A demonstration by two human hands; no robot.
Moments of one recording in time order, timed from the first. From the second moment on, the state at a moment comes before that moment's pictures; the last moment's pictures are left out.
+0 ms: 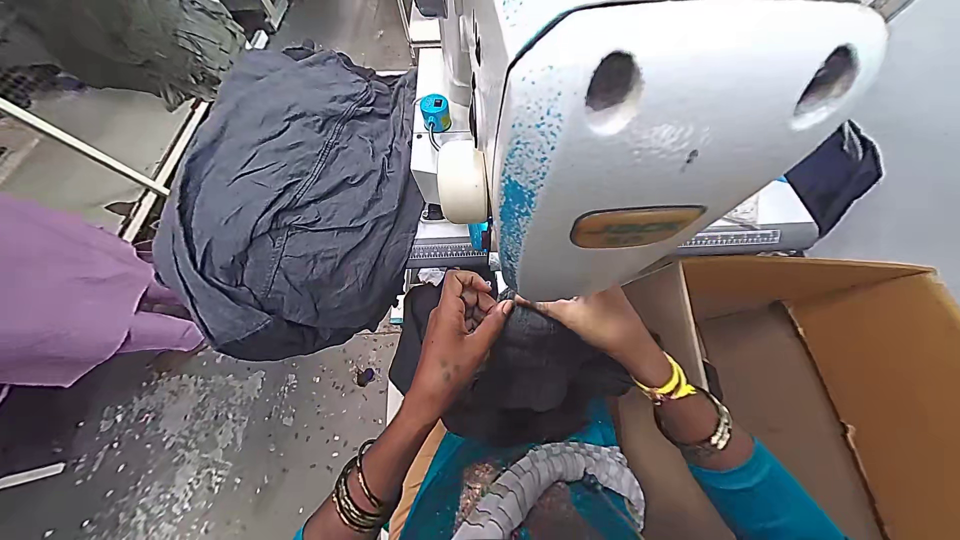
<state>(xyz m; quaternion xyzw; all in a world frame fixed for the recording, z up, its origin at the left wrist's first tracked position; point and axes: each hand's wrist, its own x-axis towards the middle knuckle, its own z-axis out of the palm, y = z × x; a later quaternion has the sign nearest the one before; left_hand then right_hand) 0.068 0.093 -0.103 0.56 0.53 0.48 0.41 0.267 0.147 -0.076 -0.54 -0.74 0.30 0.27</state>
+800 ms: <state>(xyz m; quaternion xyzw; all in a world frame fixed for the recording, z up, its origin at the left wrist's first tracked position) 0.068 0.096 -0.102 0.57 0.54 0.49 0.39 0.282 0.146 -0.086 -0.46 -0.68 0.43 0.37</state>
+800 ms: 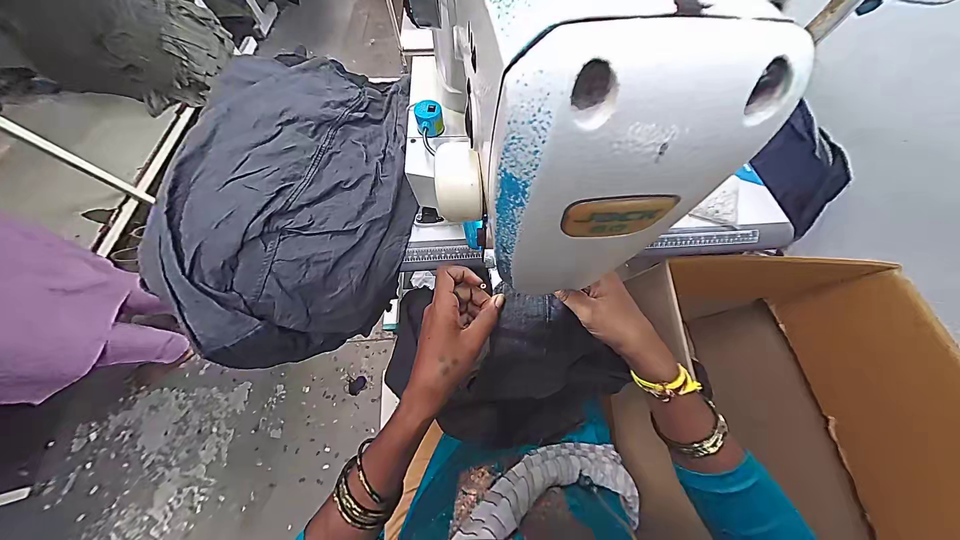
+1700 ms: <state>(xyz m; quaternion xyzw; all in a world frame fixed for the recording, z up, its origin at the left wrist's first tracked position) 0.073 0.055 -0.111 0.57 0.55 0.46 0.40 0.352 0.196 -0.078 -0.59 -0.68 0.21 0.38</state>
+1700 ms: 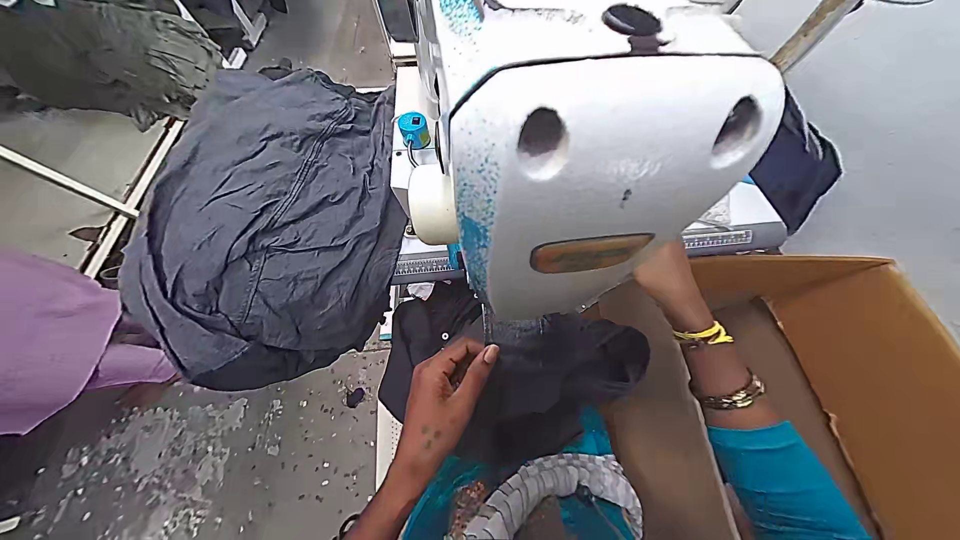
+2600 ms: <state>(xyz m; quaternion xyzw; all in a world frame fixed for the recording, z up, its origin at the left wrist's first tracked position) 0.043 0.043 -0.137 0.63 0.47 0.45 0.42 0.271 0.162 -0.076 -0.24 -0.91 -0.12 0.32</state>
